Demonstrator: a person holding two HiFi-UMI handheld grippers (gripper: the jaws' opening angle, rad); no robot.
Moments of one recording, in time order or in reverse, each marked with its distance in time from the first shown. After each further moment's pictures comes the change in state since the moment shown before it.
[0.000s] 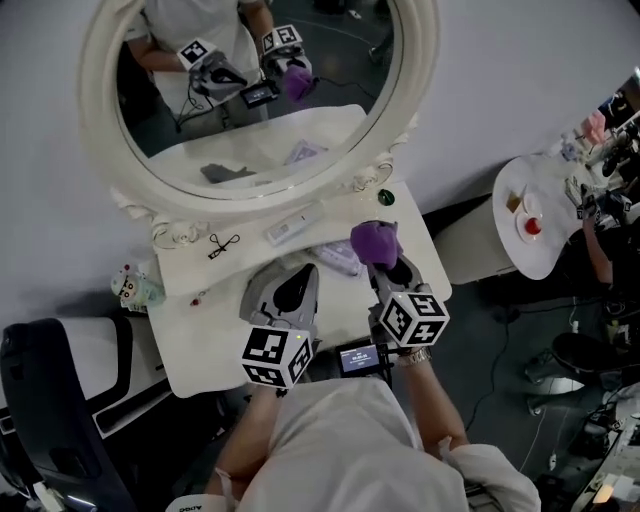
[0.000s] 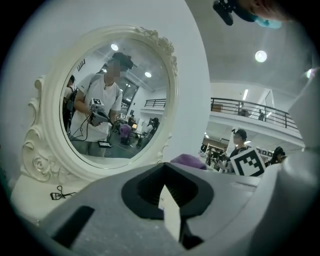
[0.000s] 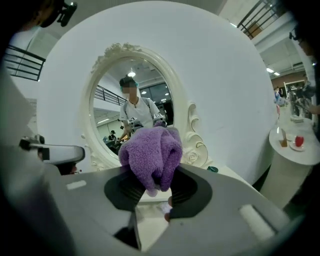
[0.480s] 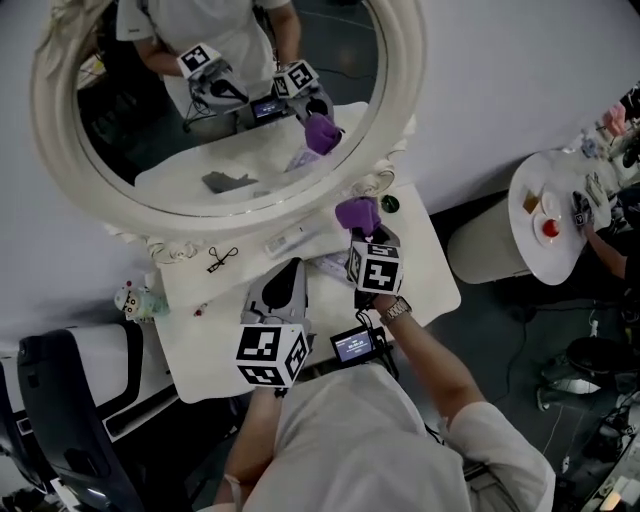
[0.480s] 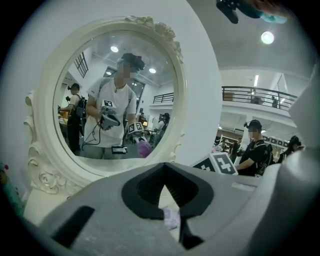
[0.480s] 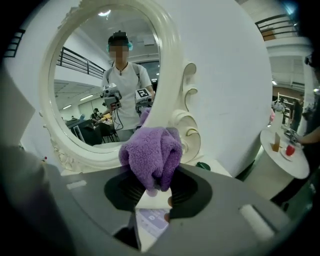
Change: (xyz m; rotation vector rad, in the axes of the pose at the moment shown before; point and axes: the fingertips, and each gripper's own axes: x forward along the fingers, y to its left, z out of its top) left arm 0.043 0.017 0.021 0.054 0.057 0.151; right arm 0.120 -0.066 -0.020 -0.066 0.227 -0.217
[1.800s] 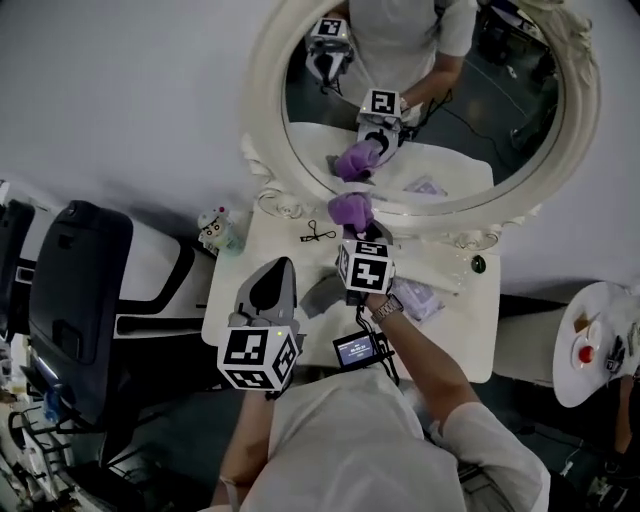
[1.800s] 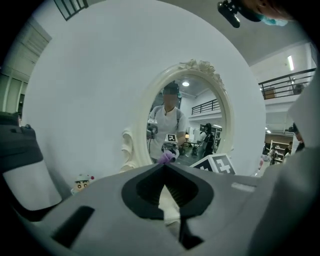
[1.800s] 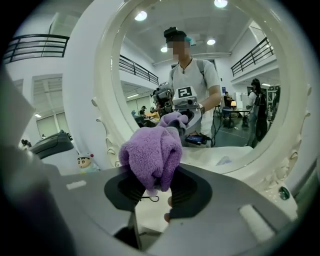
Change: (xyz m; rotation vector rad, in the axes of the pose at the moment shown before) left arm -0.169 0.127 0.028 -0.072 -0.157 0.528; right arm 0.014 0.275 0.010 -0.263 -0.008 0.447
